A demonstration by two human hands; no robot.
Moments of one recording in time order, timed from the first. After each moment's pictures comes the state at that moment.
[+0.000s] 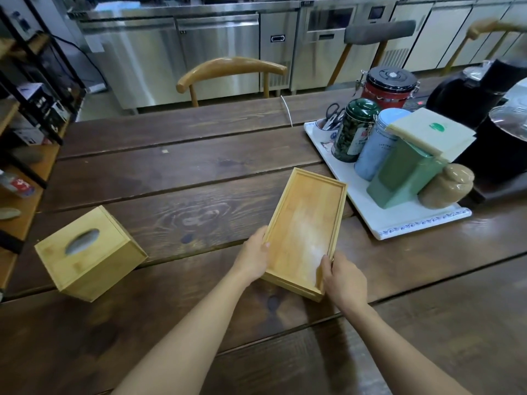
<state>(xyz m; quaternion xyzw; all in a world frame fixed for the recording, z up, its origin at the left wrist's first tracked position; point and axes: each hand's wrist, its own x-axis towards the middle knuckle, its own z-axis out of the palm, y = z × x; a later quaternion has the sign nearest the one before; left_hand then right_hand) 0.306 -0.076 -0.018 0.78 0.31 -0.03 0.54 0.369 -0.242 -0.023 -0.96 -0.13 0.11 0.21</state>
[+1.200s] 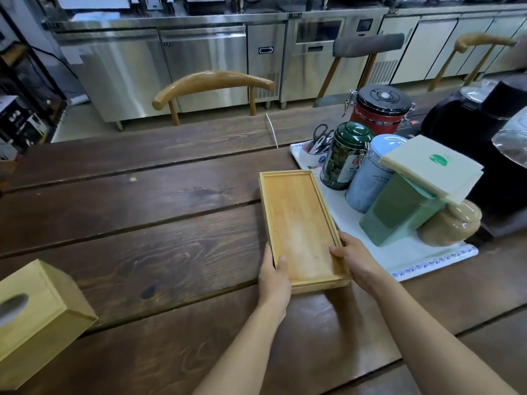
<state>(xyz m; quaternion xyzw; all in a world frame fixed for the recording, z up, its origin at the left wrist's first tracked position) 0.408 -0.121 -0.030 0.59 0.43 0.10 0.68 0.527 -0.224 -0.009 -0.82 -0.04 0.32 0.47</state>
